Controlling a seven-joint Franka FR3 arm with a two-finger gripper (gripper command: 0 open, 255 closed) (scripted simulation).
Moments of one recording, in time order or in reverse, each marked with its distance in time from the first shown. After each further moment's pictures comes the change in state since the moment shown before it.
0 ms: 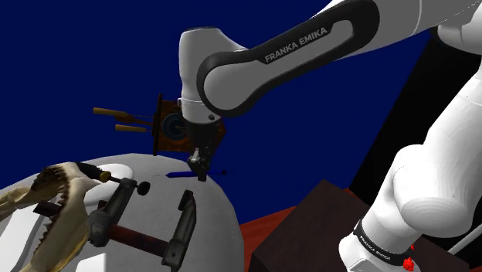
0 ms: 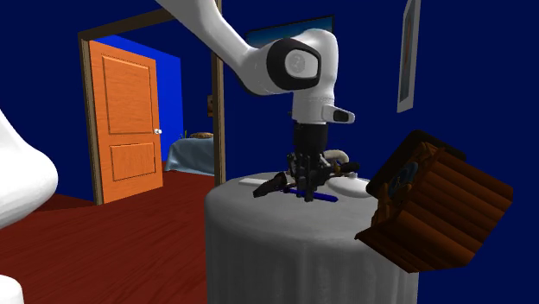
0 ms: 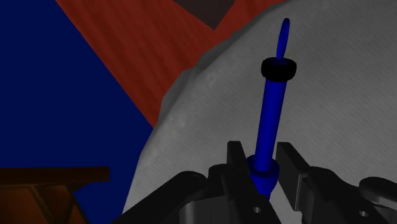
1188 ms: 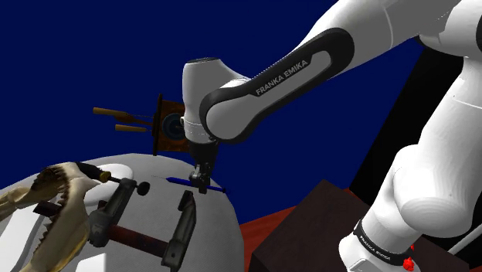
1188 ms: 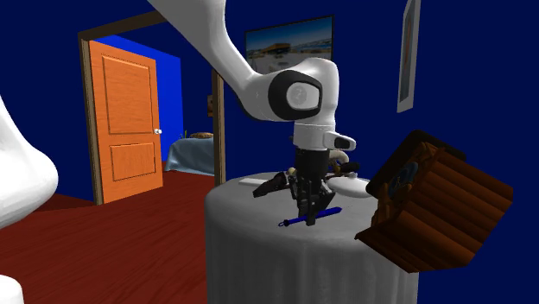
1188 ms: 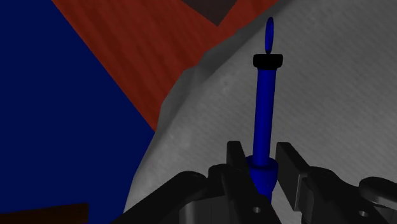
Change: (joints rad) arm -0.001 0.076 0.001 -0.070 -0.030 0.148 0.015
